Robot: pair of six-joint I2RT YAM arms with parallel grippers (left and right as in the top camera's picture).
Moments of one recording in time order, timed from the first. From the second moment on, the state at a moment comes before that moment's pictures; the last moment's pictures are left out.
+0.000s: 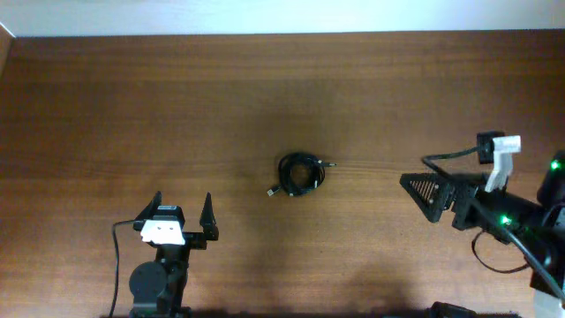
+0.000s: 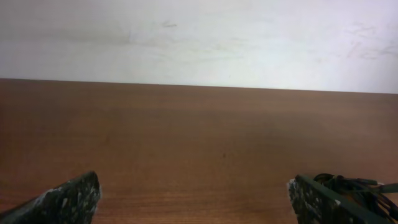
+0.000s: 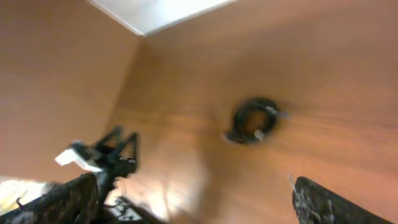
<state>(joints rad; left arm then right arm) -0.01 0.01 0.02 -0.08 0.03 -0.05 -0.26 0.93 1.23 -1.19 -0.84 0.09</state>
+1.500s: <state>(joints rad) 0.00 0.05 0.24 0.07 0.78 -0.18 0.59 1.59 1.73 -1.50 -0.31 0.34</state>
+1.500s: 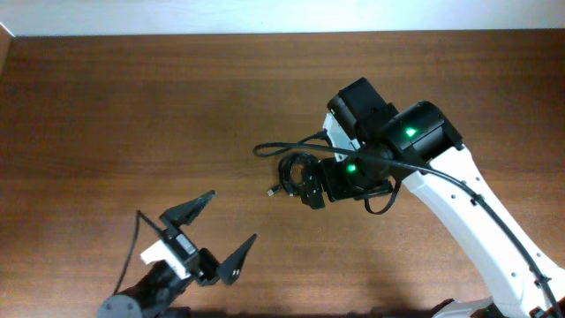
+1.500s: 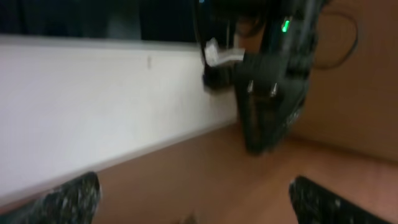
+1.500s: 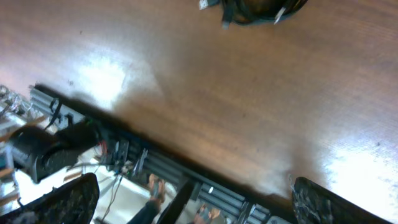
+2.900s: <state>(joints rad) 0.04 1.39 1.14 -1.19 0.64 0.05 0.51 2.07 1.71 -0.95 -0.34 0.44</state>
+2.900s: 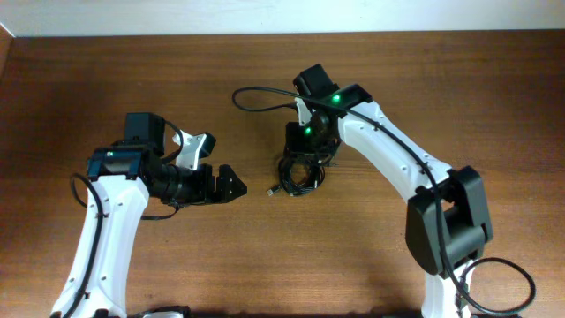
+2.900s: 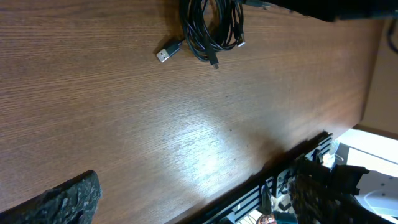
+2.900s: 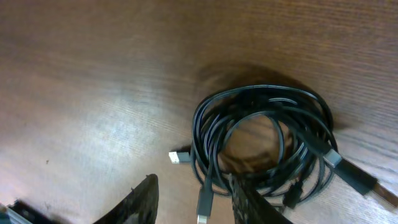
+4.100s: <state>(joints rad) 0.04 1.39 1.14 -1.16 0.60 0.04 0.53 2.10 2.14 -1.40 -0.48 0.43</state>
